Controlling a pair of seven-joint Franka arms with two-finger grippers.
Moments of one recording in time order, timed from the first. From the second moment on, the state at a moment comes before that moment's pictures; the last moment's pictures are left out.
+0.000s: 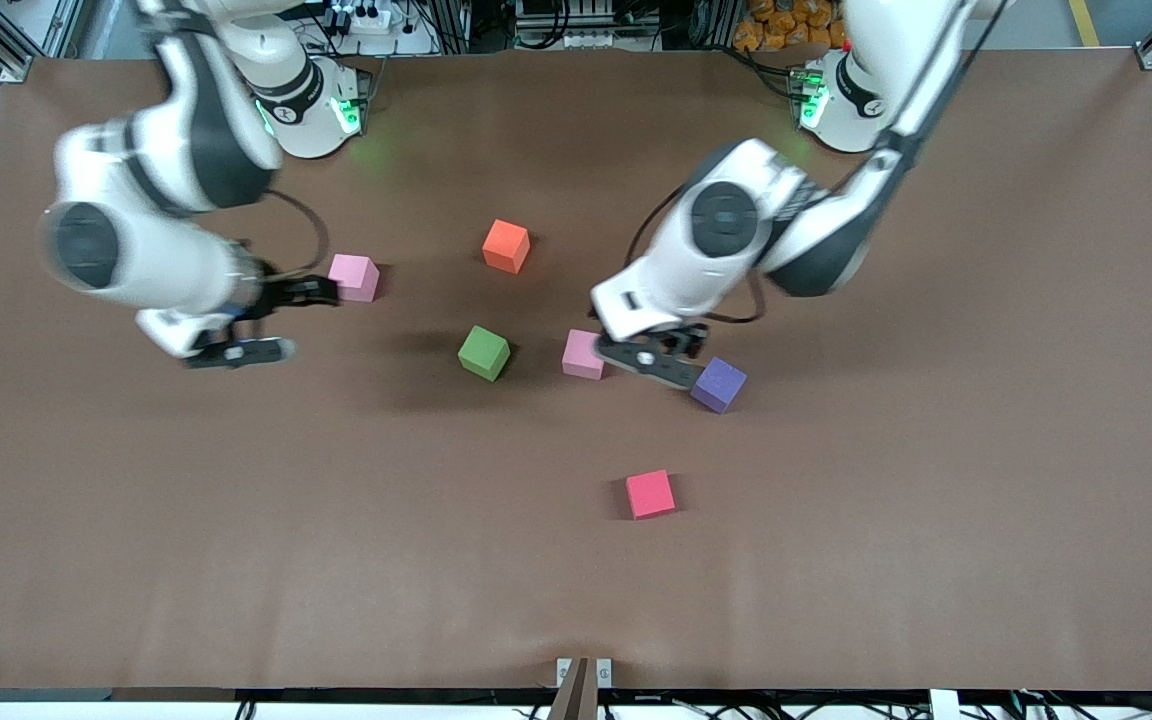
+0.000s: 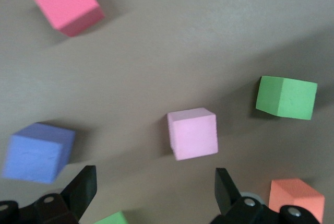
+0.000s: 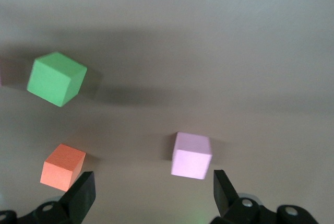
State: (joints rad) left arm -0.39 0.54 -0.37 -1.59 0.07 2.17 -0.40; right arm 0.24 0.13 0.06 -2.00 0.14 1.84 0.20
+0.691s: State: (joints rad) left arm -0.49 0.71 -0.37 -1.59 0.13 2.30 -0.50; right arm 0.22 0.15 0.05 -2.31 0.13 2.01 0.22
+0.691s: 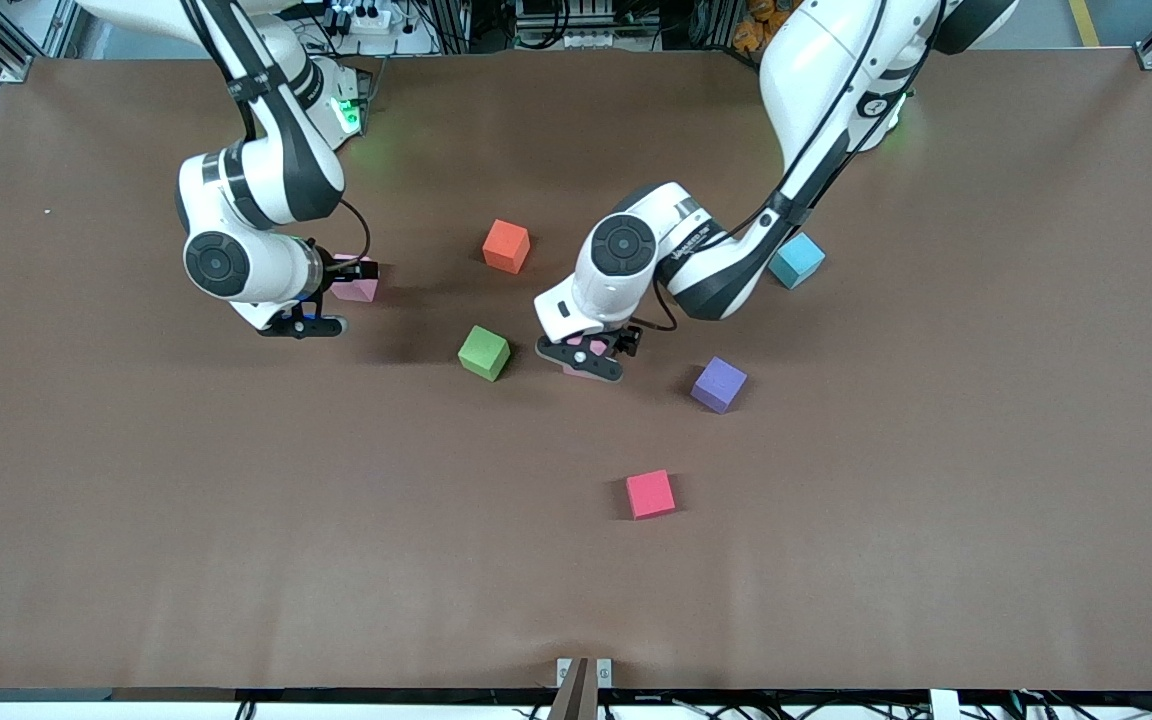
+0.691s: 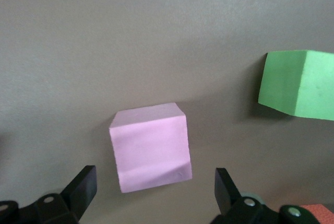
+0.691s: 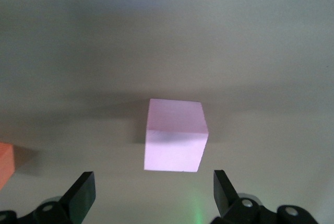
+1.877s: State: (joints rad) left arm -0.49 0.79 -0.36 -1.58 0.14 2.35 -0.68; right arm 0.16 0.29 0.06 -2.35 0.16 2.11 0.22
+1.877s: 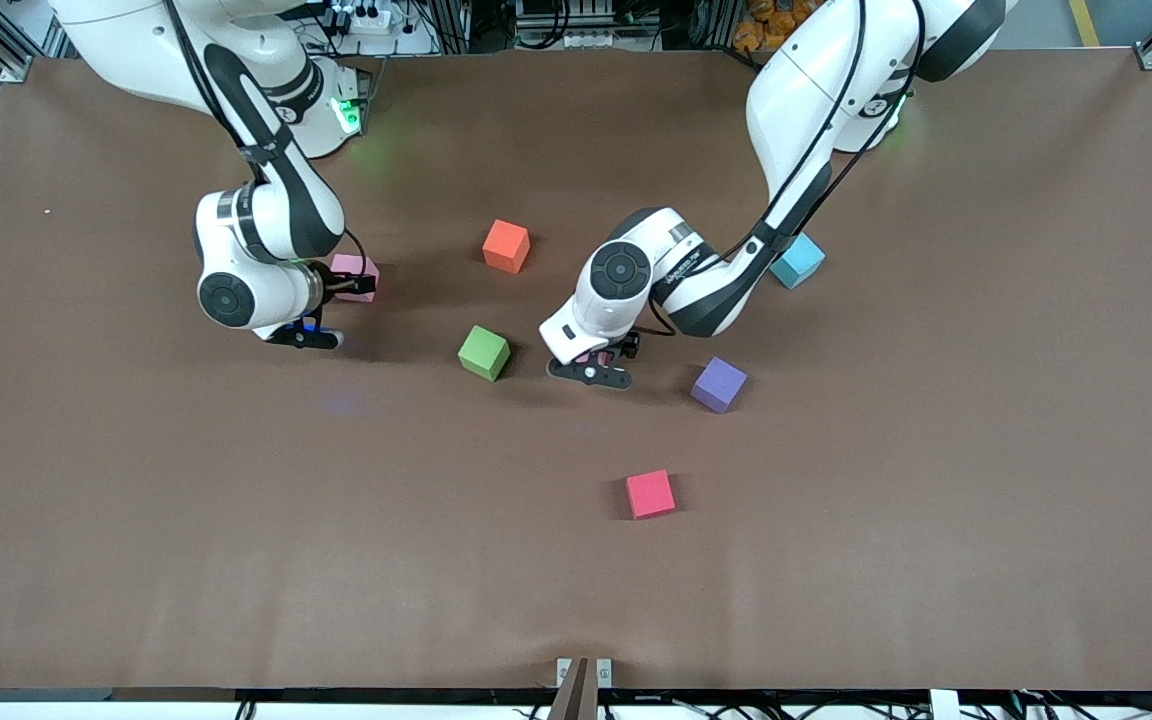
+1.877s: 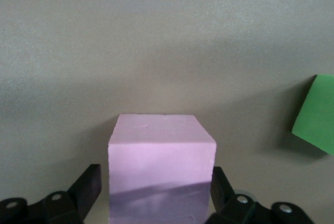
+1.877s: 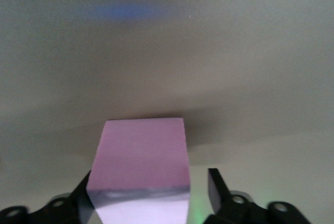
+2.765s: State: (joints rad) left arm -0.48 0.66 -0.37 -1.73 0.14 2.33 -0.92; right arm 0.18 0.18 0.06 -2.19 0.20 1.95 0.13
